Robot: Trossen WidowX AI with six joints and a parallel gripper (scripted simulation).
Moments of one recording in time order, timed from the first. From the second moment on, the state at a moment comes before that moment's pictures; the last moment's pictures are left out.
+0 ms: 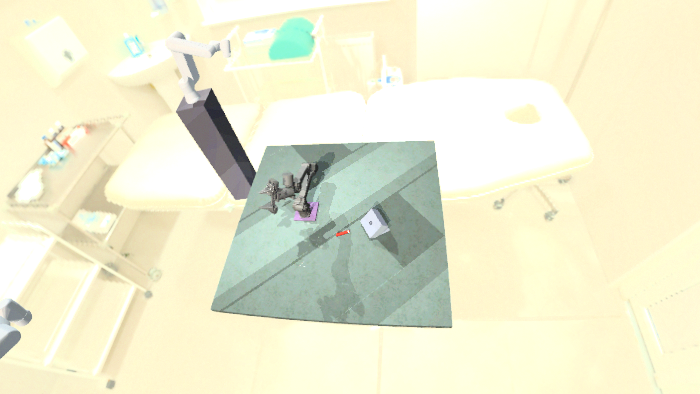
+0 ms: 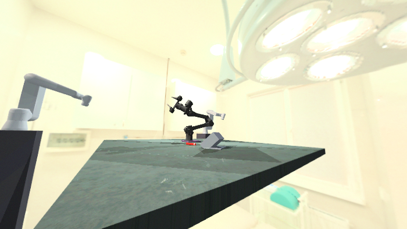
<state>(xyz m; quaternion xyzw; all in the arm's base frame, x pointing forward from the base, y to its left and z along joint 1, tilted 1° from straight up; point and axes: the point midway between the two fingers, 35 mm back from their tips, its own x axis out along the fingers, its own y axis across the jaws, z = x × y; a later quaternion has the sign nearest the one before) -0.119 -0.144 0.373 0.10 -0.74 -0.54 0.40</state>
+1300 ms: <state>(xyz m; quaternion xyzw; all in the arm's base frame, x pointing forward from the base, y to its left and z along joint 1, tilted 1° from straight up) -0.032 -0.275 0.314 0.24 -0.29 -0.74 0.55</state>
